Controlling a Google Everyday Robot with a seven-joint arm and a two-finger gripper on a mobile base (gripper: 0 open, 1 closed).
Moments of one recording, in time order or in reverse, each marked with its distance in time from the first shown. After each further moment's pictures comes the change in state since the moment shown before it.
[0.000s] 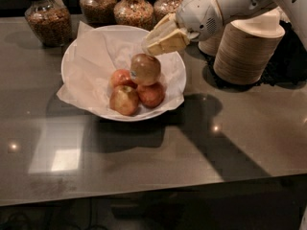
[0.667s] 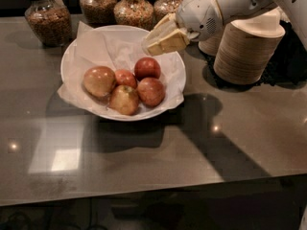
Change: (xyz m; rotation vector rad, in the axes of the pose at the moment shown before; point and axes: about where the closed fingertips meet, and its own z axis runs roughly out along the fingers) arm 0.000 0.000 0.000 0.000 0.000 0.000
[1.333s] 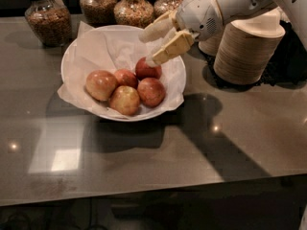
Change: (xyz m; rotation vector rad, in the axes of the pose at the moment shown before) arm 0.000 0.000 0.000 0.000 0.000 0.000
